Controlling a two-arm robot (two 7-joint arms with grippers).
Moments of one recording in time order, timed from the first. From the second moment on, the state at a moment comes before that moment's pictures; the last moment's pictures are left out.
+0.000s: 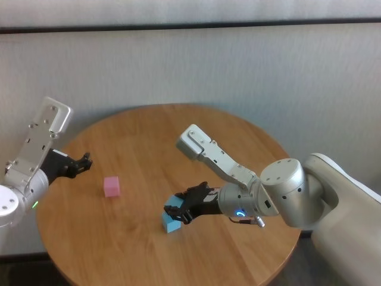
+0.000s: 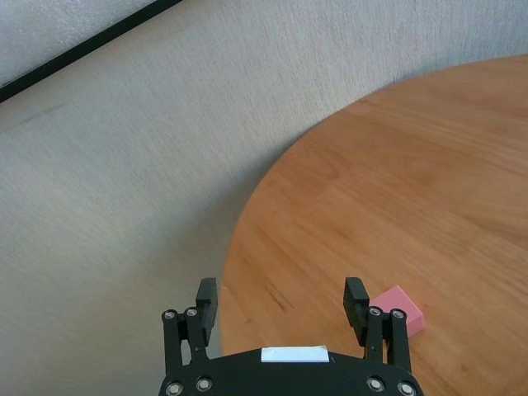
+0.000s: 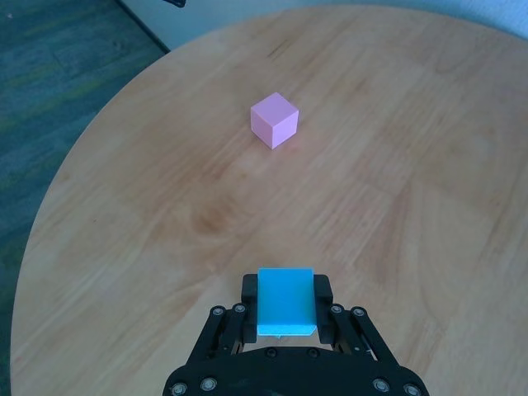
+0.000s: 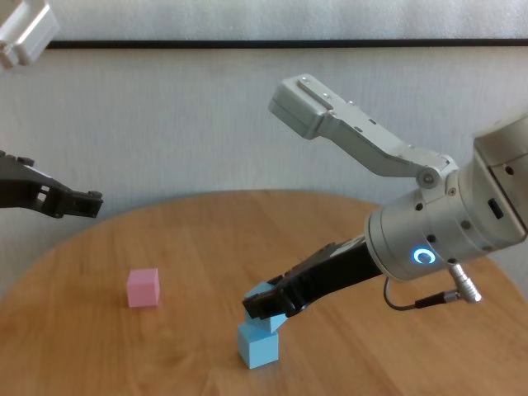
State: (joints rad) left arm -0.25 0.38 0.25 -1.60 -0.01 0.48 -0.11; right arm 0.58 0.26 -0.68 -1.28 0.17 0.64 0.53
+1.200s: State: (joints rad) left arm -0.25 0.38 0.25 -1.60 -0.01 0.48 -0.11; right arm 0.56 0.23 -0.67 -1.27 0.15 0.63 0.54
